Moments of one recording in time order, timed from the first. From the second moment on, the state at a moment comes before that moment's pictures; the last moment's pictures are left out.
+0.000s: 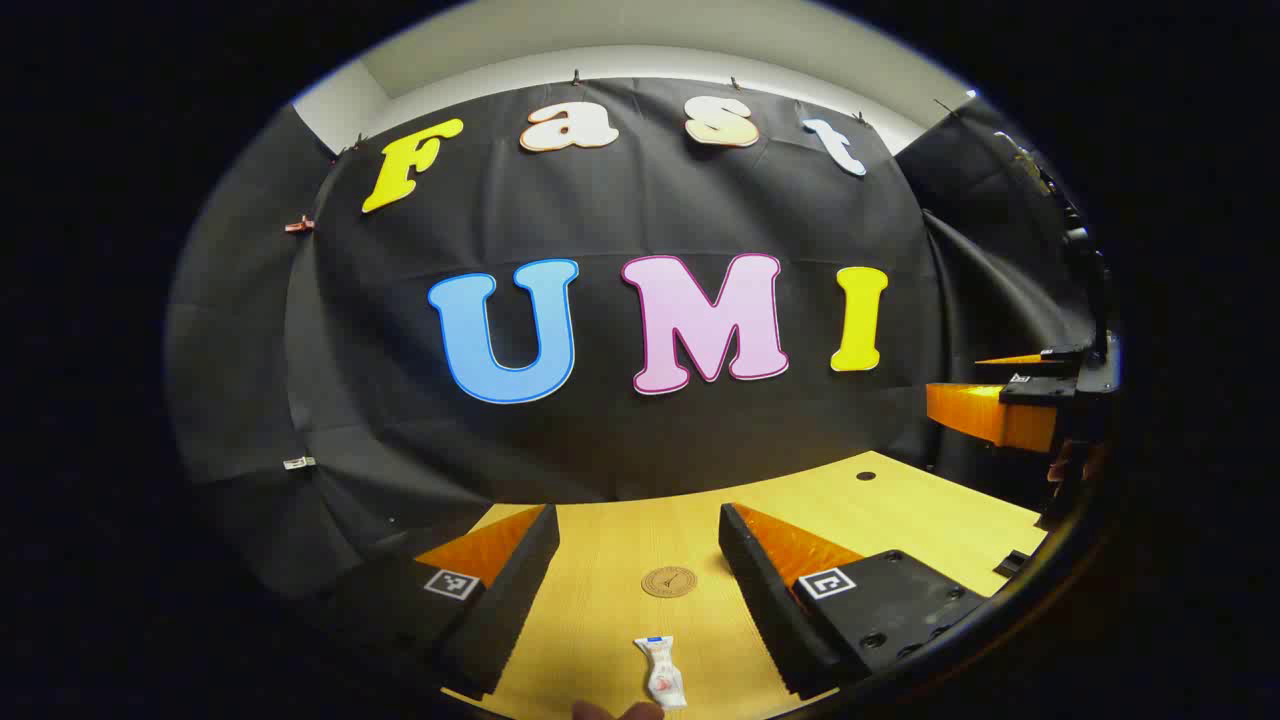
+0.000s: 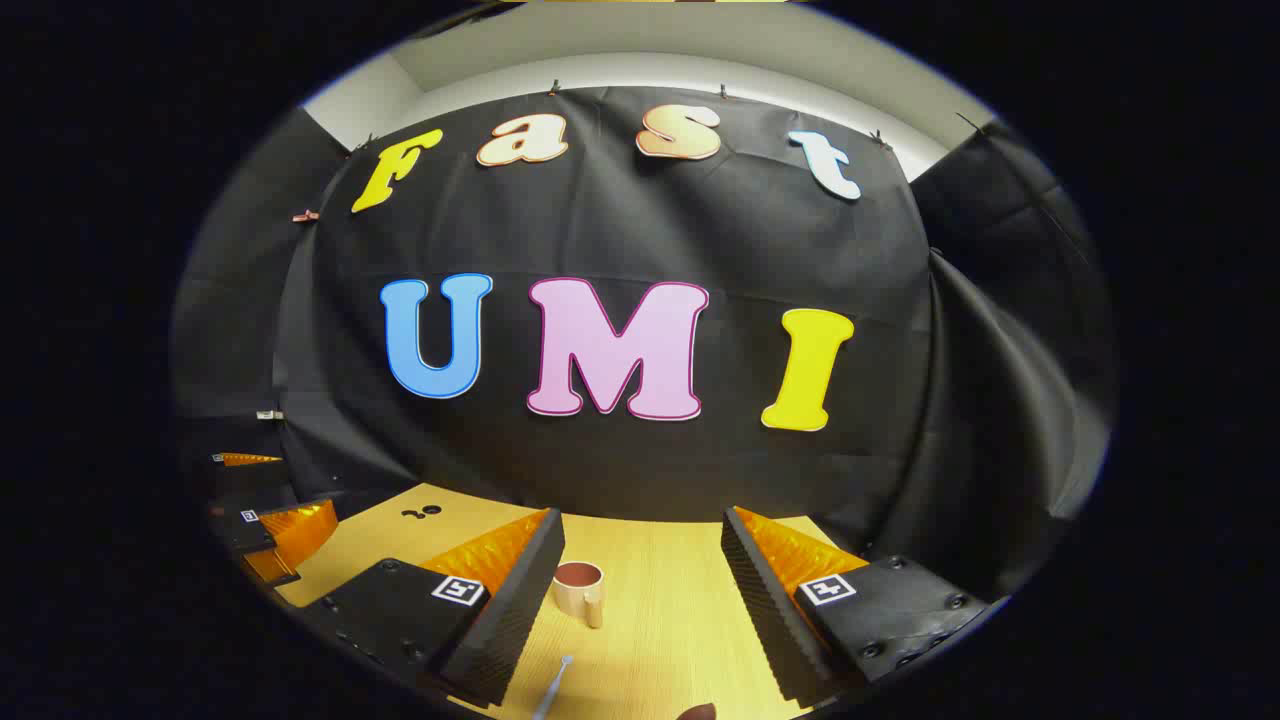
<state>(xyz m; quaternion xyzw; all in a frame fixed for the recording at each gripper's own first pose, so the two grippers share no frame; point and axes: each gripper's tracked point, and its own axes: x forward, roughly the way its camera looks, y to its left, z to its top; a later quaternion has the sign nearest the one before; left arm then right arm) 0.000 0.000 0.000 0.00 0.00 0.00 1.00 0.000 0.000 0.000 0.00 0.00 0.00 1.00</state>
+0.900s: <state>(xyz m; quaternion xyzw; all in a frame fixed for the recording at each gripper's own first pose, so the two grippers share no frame) 0.000 -0.009 -0.008 0.00 0.01 0.00 1.00 -0.004 -0.004 0.000 0.00 0.00 0.00 1.00</state>
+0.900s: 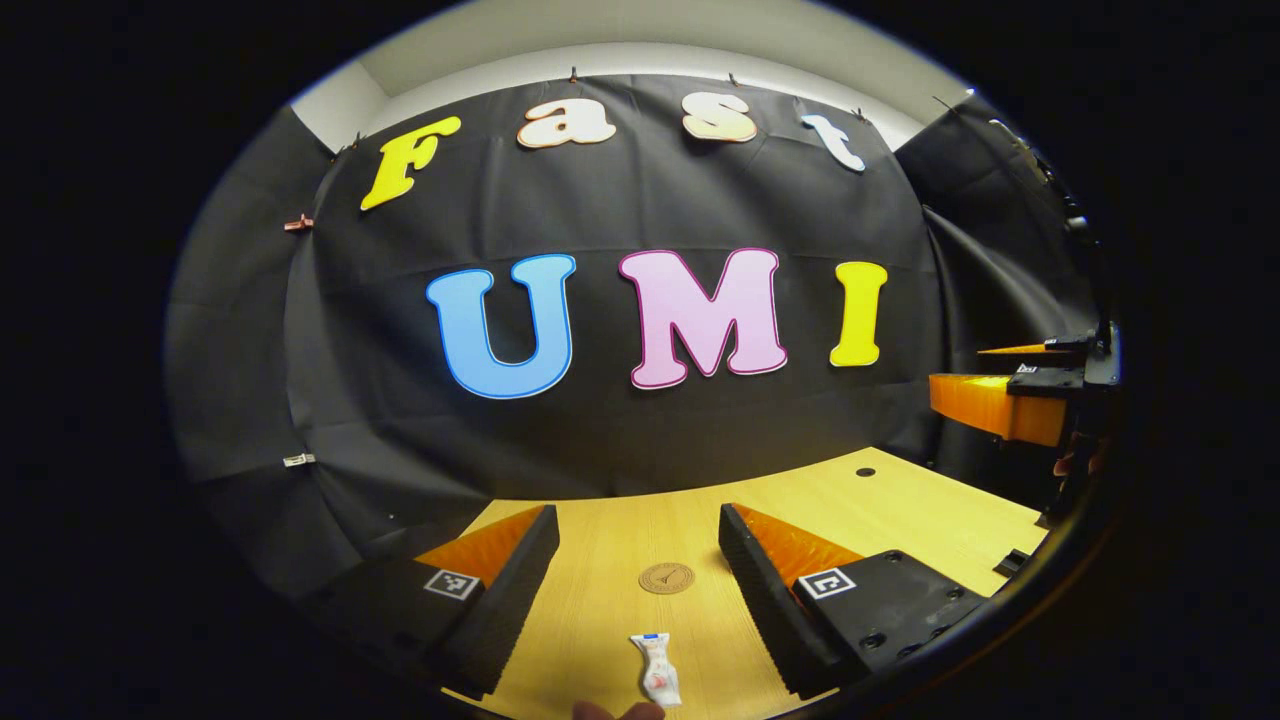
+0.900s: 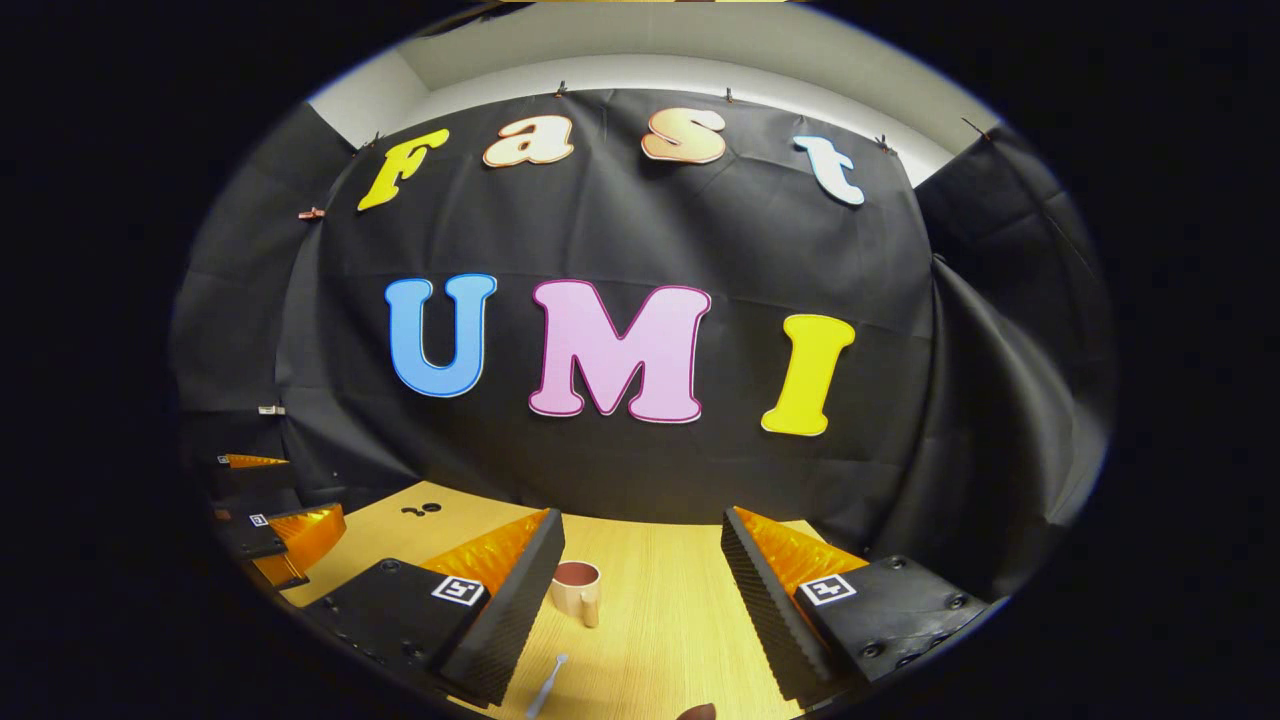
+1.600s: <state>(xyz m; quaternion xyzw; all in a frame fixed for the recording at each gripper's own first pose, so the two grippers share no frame) 0.047 -0.029 -0.203 0.01 0.23 -0.03 0.97 -0.014 -0.016 -0.034 -0.02 0.04 -0.01 1.00</state>
